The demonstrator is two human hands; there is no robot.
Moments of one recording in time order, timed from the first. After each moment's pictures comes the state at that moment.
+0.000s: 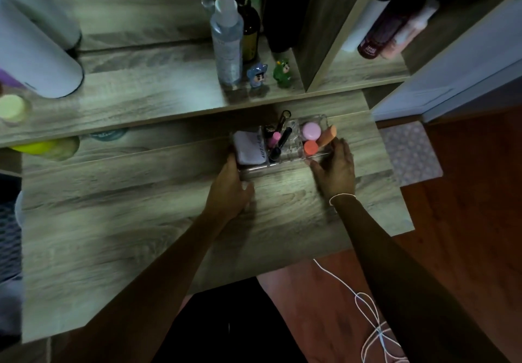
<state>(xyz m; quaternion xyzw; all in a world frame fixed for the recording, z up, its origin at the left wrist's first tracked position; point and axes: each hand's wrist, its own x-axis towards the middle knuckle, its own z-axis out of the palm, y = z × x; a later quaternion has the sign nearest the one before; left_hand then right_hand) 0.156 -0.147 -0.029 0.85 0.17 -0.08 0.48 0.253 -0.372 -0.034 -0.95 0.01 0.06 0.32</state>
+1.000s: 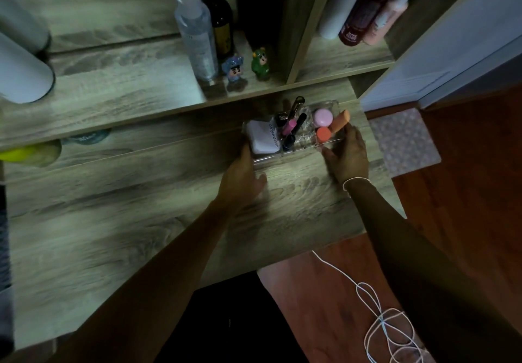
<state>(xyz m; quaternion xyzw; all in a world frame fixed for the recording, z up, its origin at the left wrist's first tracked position) 0.185 -0.191 -0.007 0.88 0.12 -0.13 0.45 0.282 -0.420 -0.032 -0.95 0.00 0.05 0.30</state>
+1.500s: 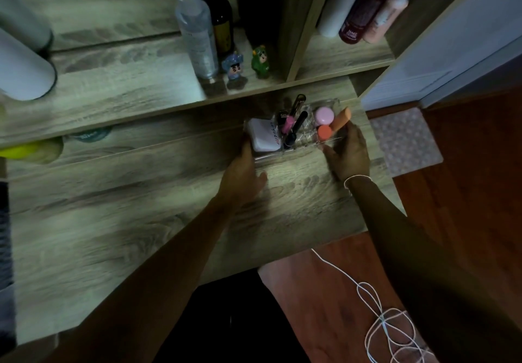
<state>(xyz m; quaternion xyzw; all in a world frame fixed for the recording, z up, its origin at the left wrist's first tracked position) 0.186 -0.193 -0.004 0.87 0.13 -0.15 0.46 0.285 -0.423 -0.035 -0.95 -0.01 0.05 0.29</state>
